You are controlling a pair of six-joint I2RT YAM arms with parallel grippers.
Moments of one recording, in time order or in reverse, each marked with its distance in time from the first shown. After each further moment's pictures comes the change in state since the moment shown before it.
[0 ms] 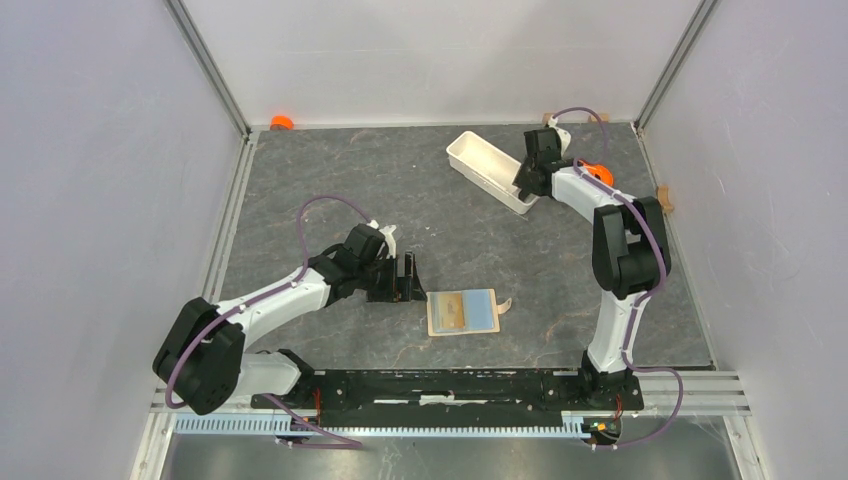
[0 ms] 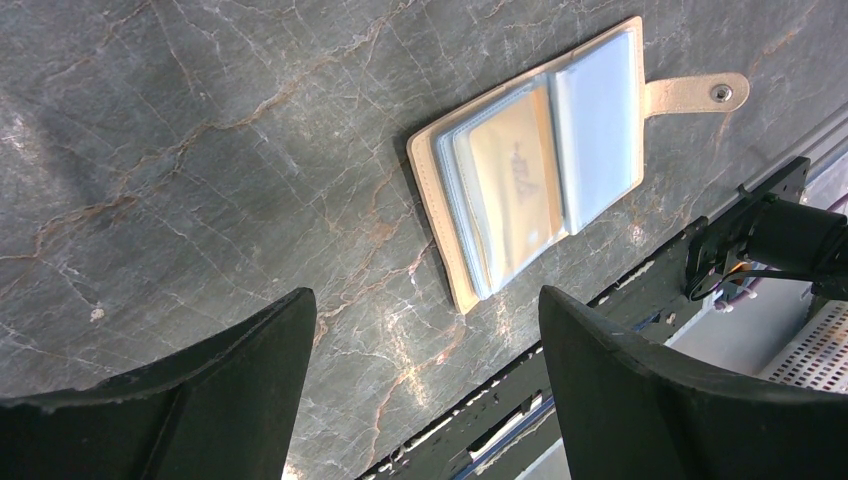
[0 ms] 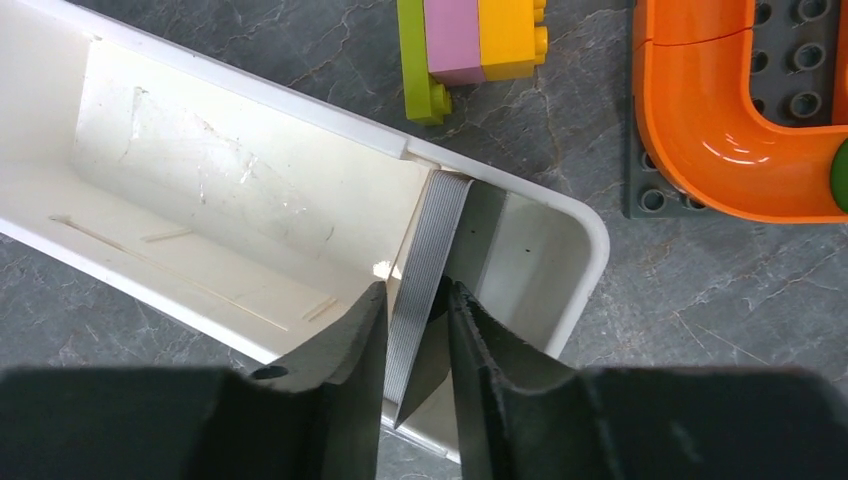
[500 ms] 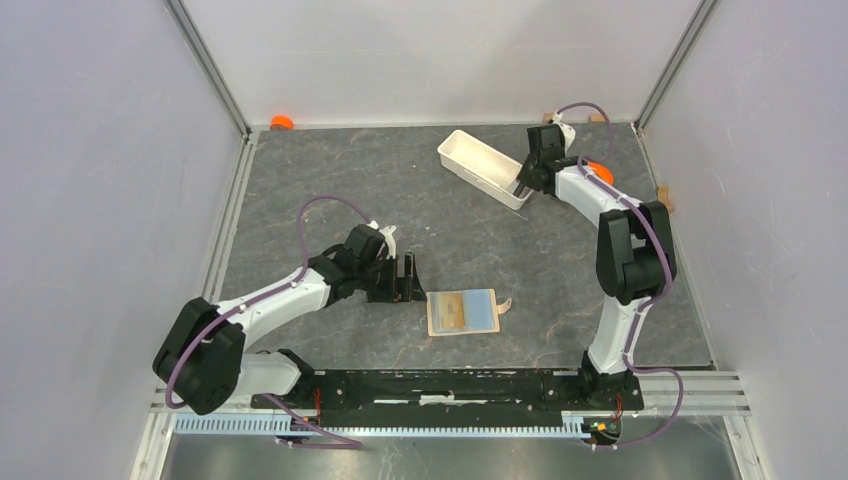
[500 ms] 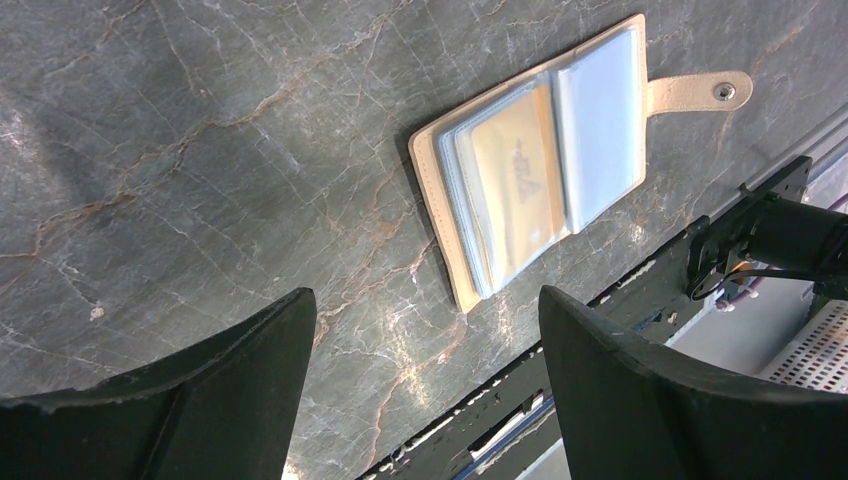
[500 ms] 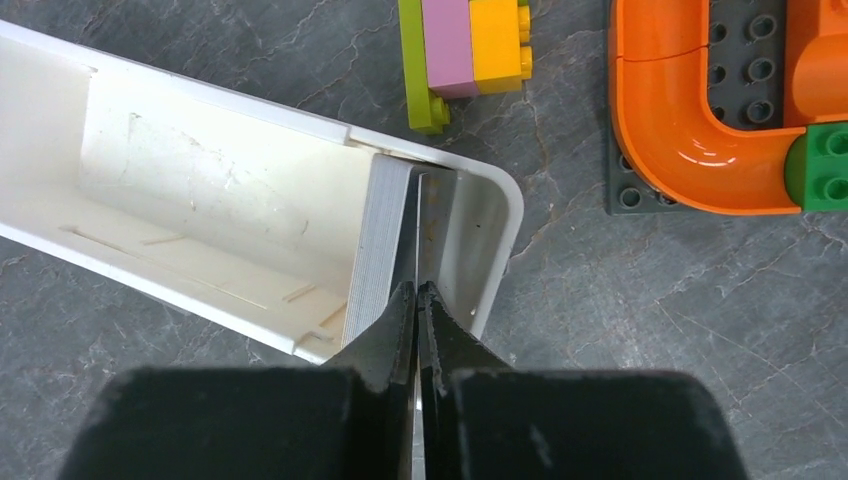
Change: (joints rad) left arm 0.000 0.000 -0.004 0.001 0.001 0.000; right arm 0.000 -0.047 -0.002 -0.010 0.021 0.009
